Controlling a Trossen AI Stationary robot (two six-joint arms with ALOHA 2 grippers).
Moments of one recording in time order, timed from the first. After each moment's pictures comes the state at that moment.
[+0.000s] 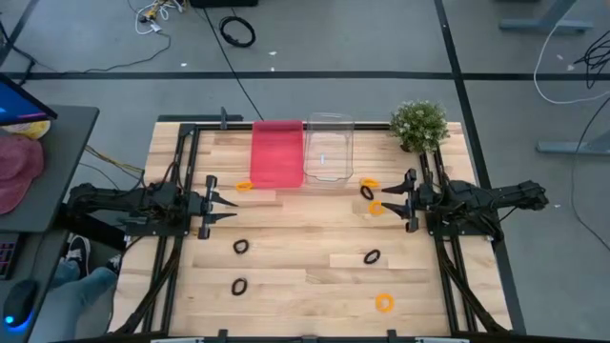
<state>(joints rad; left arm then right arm) -0.10 0.06 0.03 0.02 -0.03 0.27 0.15 0.01 0.02 0.05 0.22 -0.04</state>
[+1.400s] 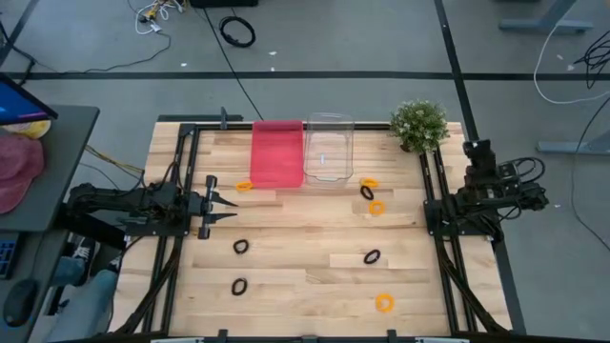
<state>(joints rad) -0.10 0.06 0.04 0.02 -0.03 0.27 0.15 0.02 0.02 1.37 0.22 -0.14</state>
